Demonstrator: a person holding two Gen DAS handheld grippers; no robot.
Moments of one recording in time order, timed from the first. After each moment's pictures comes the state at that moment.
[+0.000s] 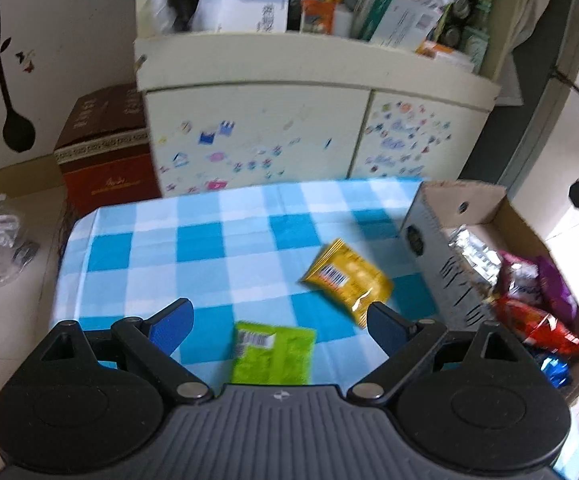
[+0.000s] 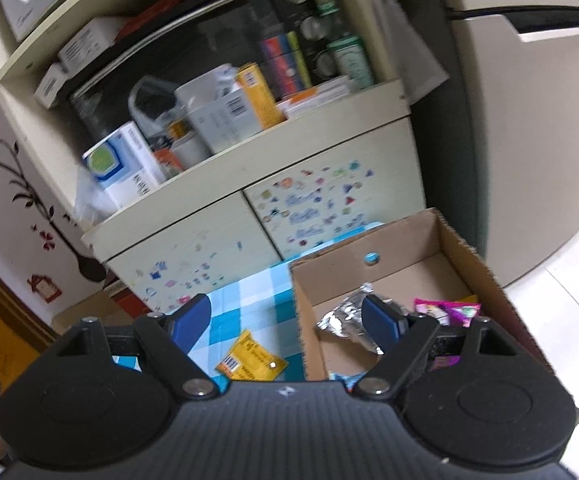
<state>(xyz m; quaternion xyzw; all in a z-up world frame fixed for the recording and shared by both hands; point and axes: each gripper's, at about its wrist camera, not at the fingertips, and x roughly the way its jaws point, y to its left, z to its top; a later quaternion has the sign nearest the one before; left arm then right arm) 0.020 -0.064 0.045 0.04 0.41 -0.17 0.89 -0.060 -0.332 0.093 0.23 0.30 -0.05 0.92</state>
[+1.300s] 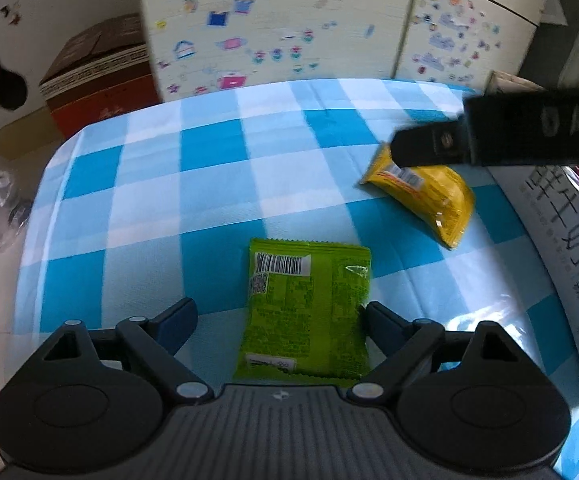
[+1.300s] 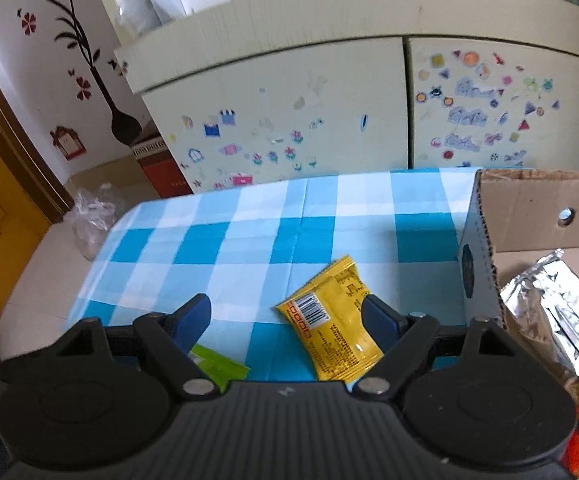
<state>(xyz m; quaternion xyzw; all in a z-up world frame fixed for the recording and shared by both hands) 0.049 -0.057 -0.049 0.08 0.48 -0.15 0.86 0.059 -0.225 -0.017 0.09 0.42 0.07 0.90</state>
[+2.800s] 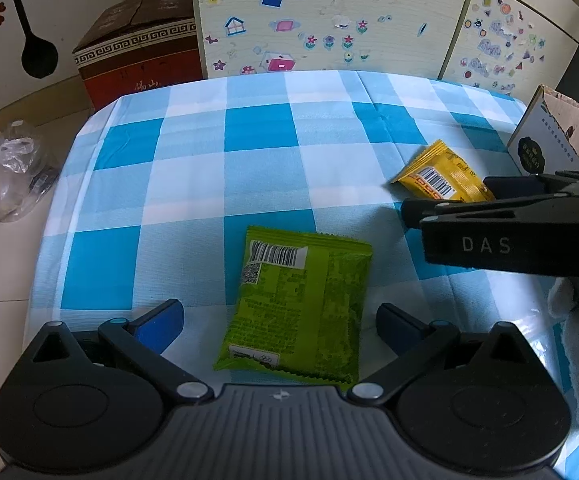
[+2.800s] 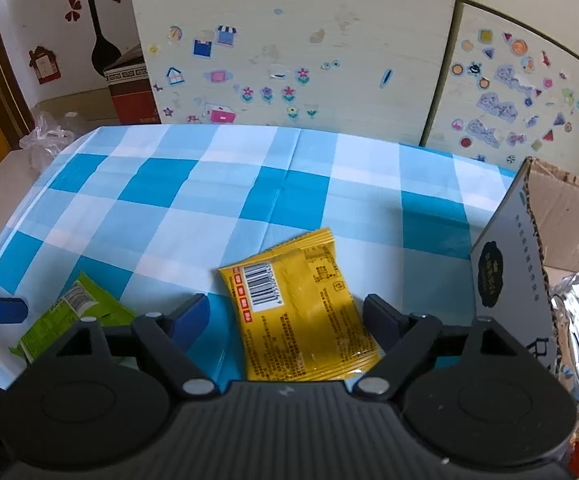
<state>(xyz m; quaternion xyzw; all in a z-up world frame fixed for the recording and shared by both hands) 0.060 -0.044 -0.052 0.06 0.50 -0.11 0.86 0.078 -0.199 -0.063 -0.02 0.45 0.04 0.89</state>
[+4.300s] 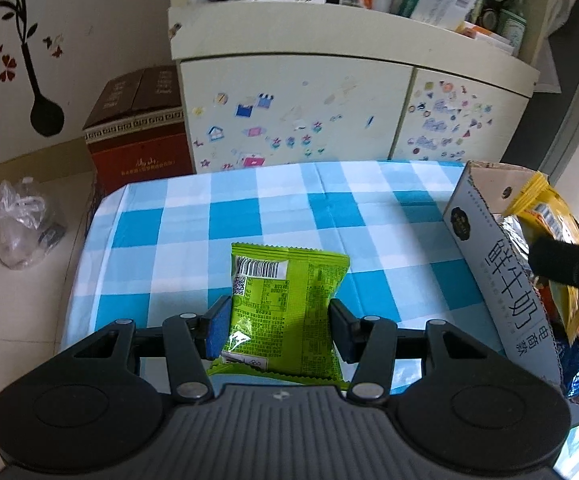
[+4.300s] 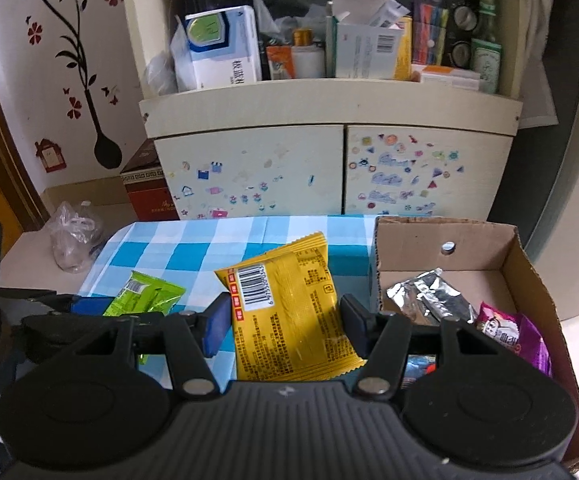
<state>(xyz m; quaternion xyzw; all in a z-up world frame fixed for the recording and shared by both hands) 0.022 -0.059 0.023 0.05 0.42 -0.12 0.90 -0.040 -0.232 0.069 0.05 0.36 0.00 0.93</state>
